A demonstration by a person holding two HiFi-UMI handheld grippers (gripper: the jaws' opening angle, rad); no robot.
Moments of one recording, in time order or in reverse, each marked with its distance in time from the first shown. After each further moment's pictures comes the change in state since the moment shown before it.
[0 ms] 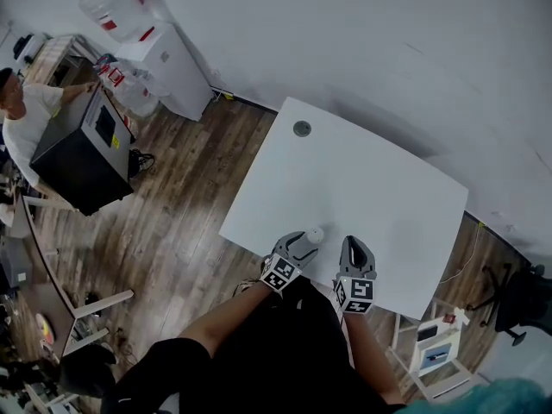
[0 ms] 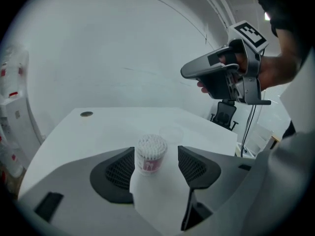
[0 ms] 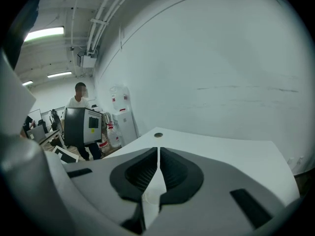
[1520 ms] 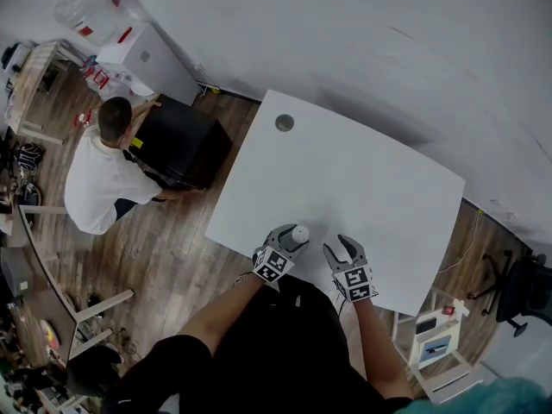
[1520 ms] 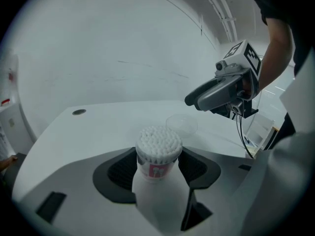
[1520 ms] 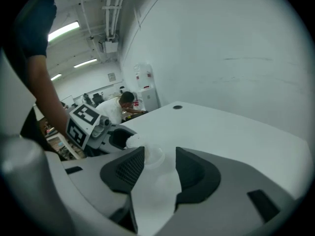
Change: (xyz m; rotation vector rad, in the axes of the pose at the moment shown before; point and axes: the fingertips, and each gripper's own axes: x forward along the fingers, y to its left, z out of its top) left arm 0.041 0.015 -0.014 0.068 0.057 -0.009; right arm 0.032 -0.013 -0.102 -0.137 0.239 0.334
